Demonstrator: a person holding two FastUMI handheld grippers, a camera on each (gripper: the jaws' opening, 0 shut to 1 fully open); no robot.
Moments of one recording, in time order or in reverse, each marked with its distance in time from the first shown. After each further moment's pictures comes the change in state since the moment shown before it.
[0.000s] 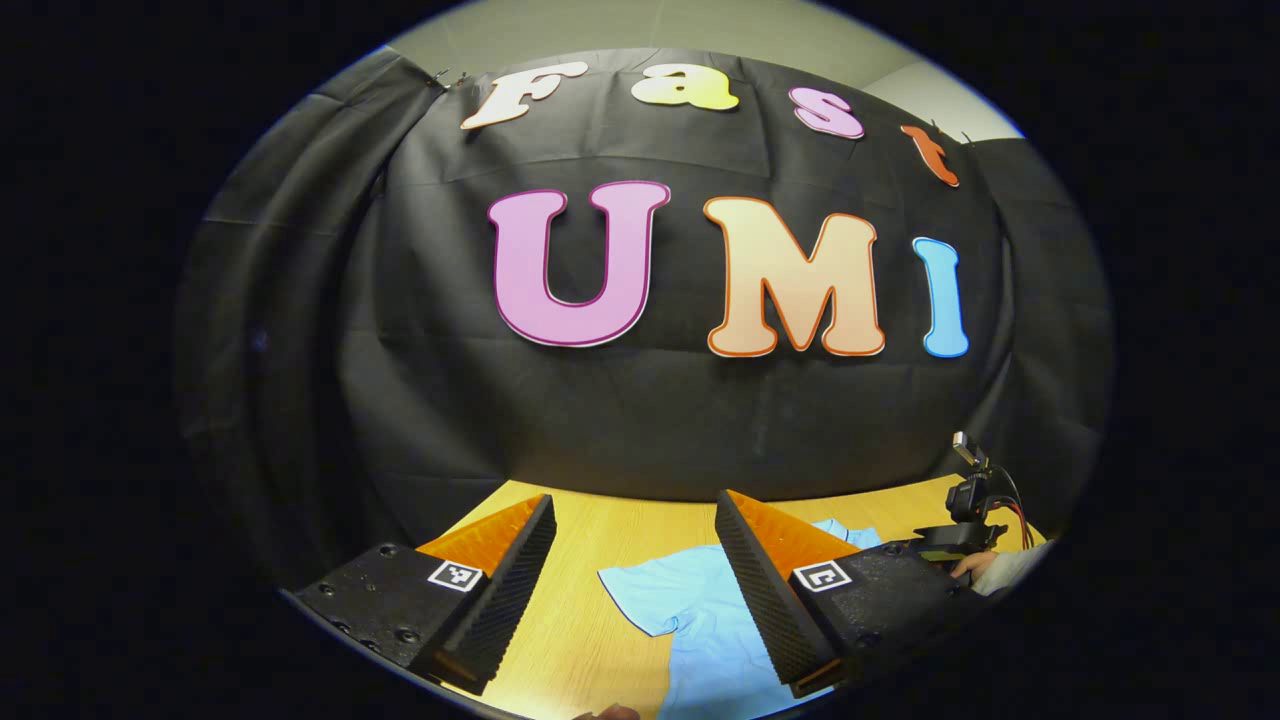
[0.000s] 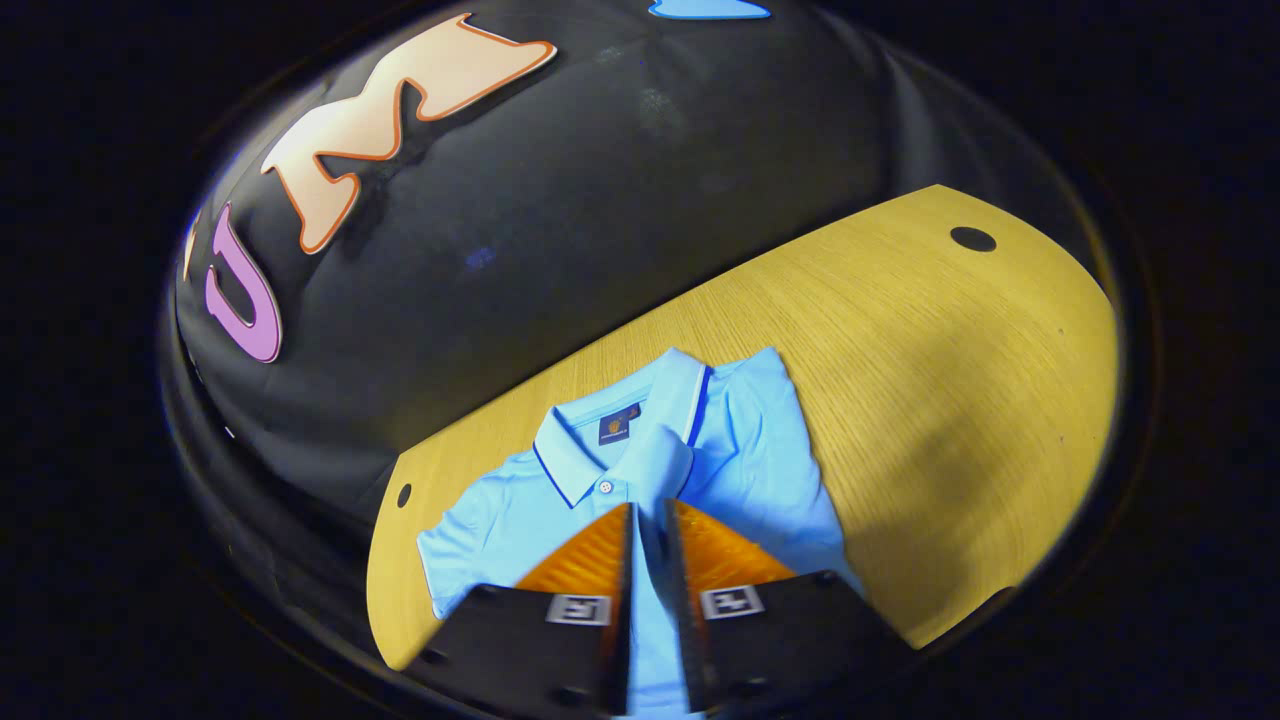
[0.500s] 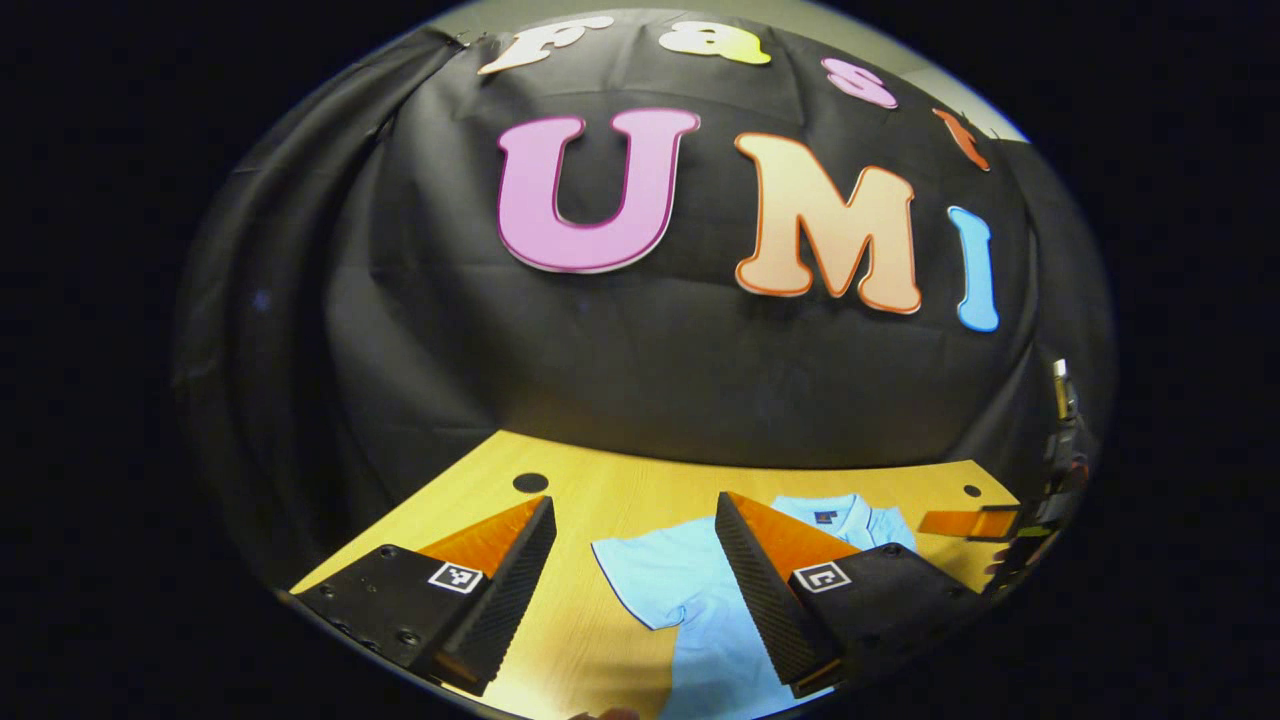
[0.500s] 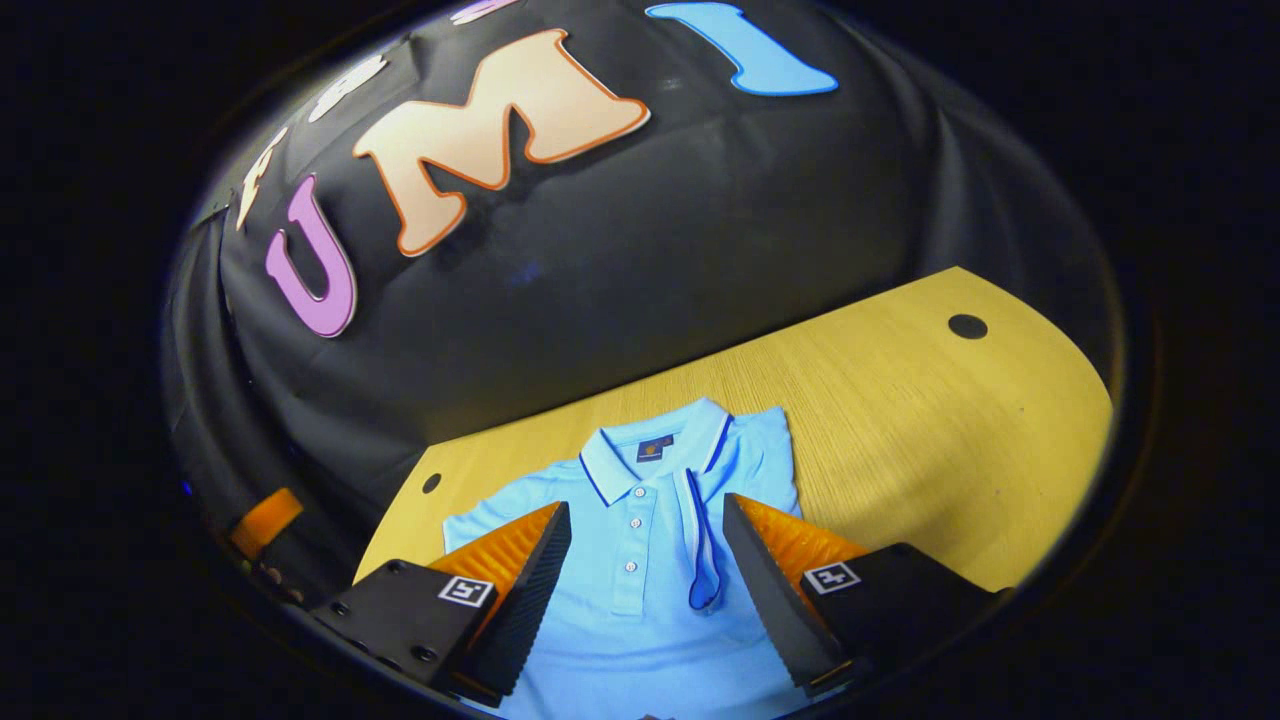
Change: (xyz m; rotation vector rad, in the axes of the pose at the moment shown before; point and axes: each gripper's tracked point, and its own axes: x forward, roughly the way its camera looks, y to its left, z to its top) left arm 0.066 0.008 -0.082 -0.059 0.155 0.018; right arm -0.086 0.016 0.025 -0.165 -0.133 0.046
